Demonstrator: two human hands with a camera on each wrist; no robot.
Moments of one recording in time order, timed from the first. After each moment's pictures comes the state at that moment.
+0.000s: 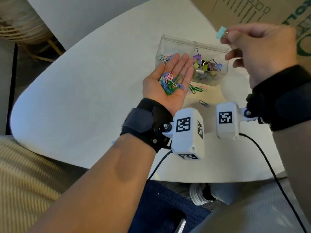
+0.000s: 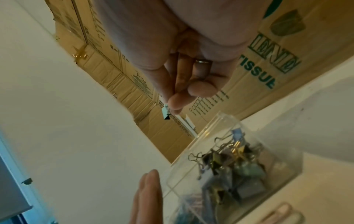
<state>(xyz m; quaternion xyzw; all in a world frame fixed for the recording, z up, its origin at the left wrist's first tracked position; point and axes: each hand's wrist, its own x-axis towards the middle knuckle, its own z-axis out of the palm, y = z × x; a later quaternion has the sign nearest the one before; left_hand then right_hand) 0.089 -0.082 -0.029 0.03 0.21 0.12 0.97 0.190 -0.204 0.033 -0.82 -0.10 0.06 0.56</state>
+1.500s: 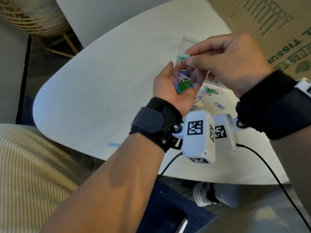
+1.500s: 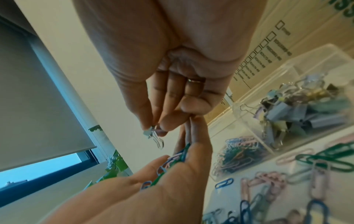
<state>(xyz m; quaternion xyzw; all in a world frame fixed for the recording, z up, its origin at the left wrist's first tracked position) 0.074 -0.070 -0.020 0.04 0.25 0.14 0.96 0.141 -0.147 0.039 -0.77 -0.28 0.23 0.53</state>
